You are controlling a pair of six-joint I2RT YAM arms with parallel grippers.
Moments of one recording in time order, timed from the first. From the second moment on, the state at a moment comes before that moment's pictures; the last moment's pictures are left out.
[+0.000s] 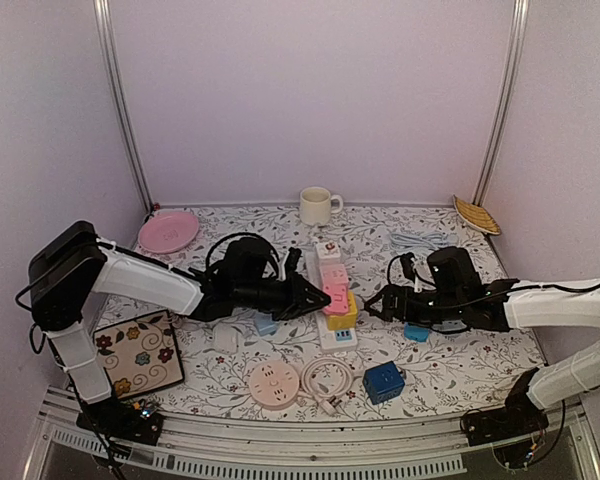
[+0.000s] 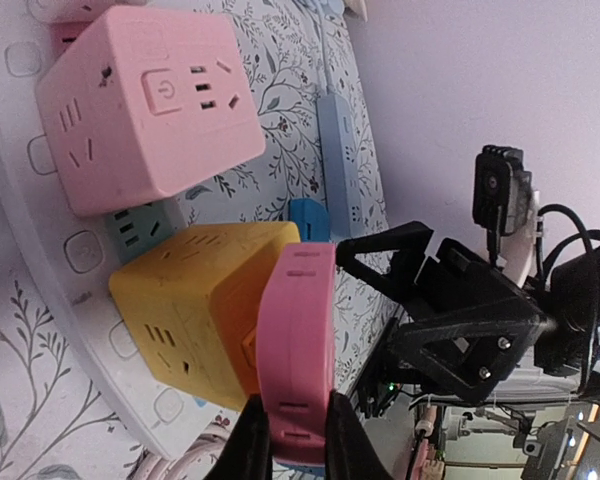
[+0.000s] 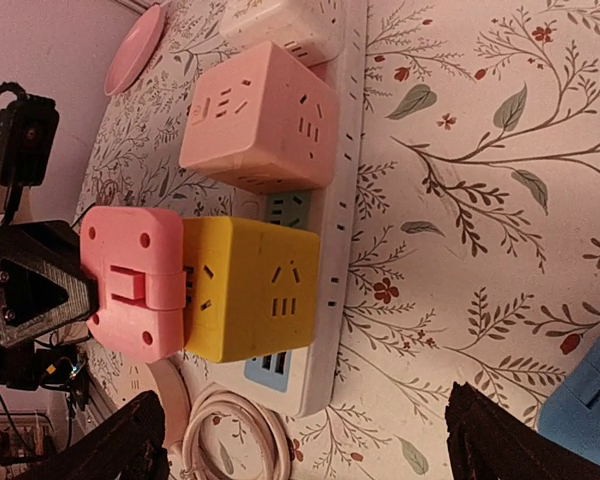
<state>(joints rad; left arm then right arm) -0.89 1.79 0.92 0.43 0.38 -1.07 0.71 1.25 0.57 0.01 -0.19 0.72</state>
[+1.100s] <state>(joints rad) -0.92 1.79 0.89 0.48 0.39 -1.08 0.76 1.48 0.63 0.15 -0.14 0.78</state>
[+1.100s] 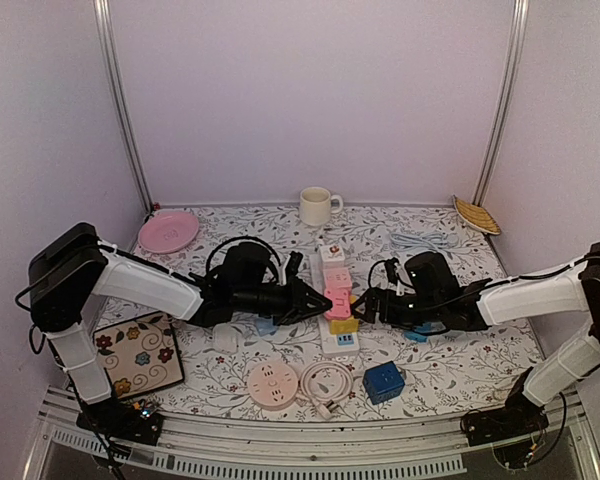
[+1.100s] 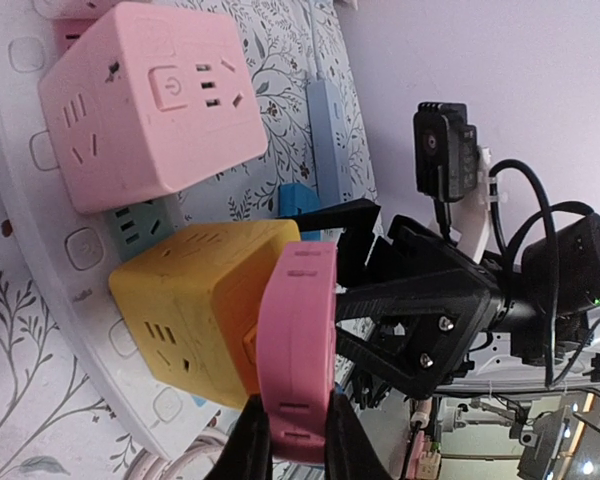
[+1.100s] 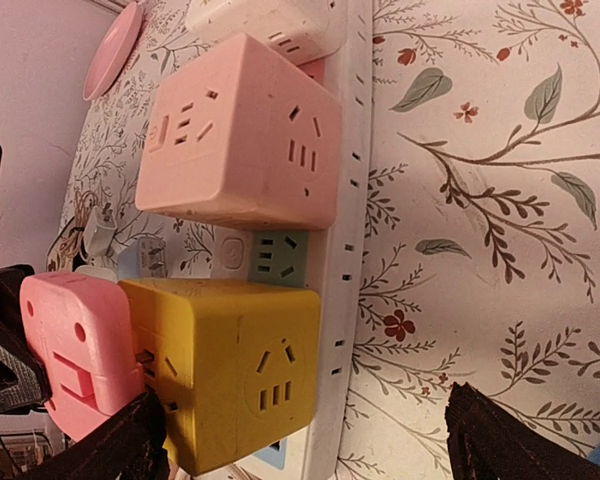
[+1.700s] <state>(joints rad) -0.92 1.79 0.92 0.58 0.46 -1.10 0.76 1.50 0.62 0.20 -0.13 0.81</state>
